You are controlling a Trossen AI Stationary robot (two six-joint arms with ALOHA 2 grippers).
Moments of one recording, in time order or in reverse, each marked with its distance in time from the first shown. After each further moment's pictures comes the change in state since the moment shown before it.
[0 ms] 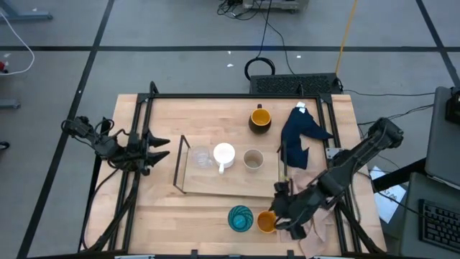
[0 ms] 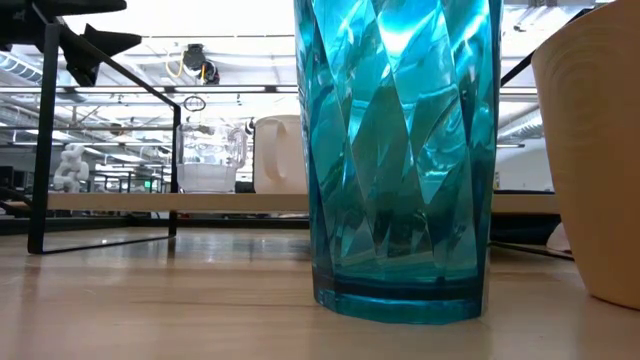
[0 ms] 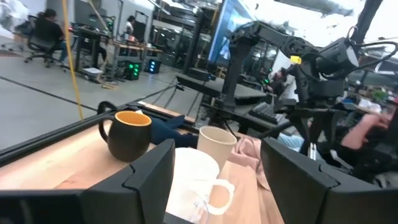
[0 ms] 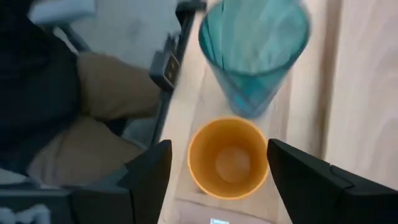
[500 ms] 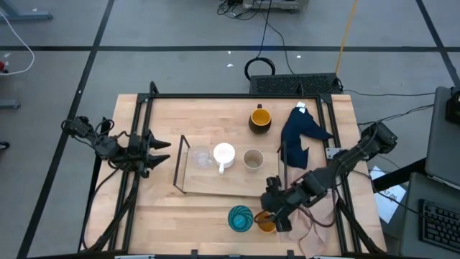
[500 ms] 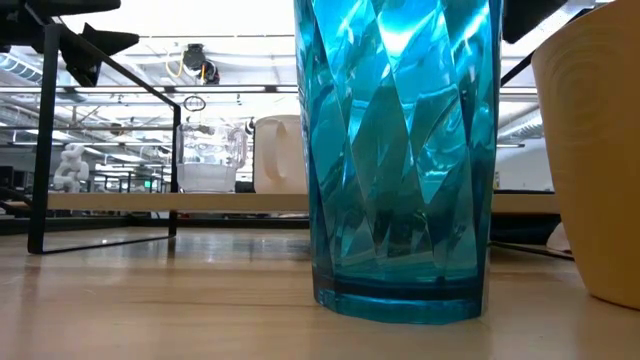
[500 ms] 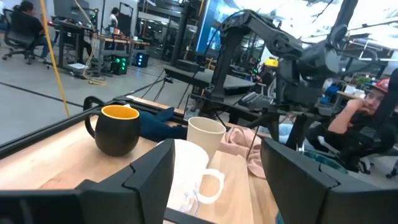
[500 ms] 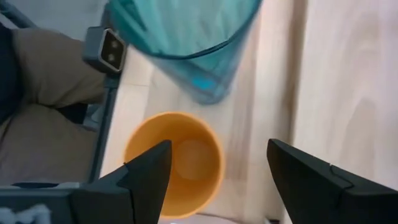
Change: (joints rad) left arm 0.000 0.000 -0.001 -0.031 0.065 0.002; right arm -0.089 0.112 0.001 -0.027 -0.001 -0.026
